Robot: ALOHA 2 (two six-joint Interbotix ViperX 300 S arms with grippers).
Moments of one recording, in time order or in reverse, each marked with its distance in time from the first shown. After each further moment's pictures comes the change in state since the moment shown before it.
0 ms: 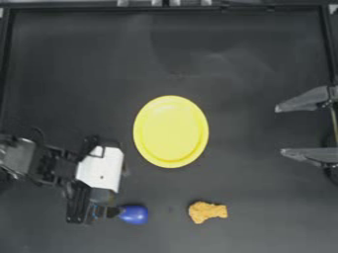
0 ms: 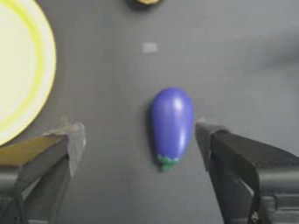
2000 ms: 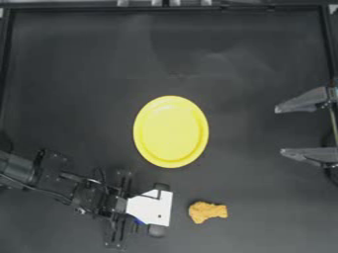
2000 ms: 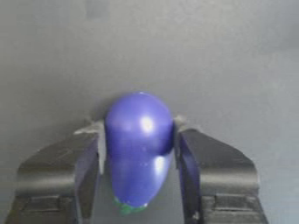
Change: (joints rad) left arm -0.051 0.399 -0.187 -0.018 0.087 -0.058; right arm -0.002 -0.002 0.012 0.015 -0.003 0.005
